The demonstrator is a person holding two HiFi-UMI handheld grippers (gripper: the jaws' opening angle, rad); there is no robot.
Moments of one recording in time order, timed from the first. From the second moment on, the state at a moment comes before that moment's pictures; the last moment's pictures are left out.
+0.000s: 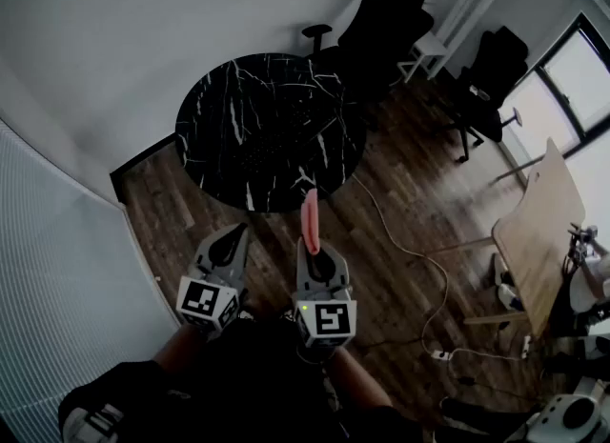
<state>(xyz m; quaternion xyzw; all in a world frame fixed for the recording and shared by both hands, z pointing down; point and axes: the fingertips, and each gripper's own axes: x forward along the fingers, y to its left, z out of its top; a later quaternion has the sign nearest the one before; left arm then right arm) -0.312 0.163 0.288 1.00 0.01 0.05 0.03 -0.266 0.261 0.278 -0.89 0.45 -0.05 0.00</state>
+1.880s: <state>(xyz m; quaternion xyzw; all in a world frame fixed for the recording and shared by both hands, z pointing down) -0.069 0.147 0.374 0.99 0.02 0.16 0.03 -0.049 0.262 0.361 -0.85 0.49 -0.17 0.01</state>
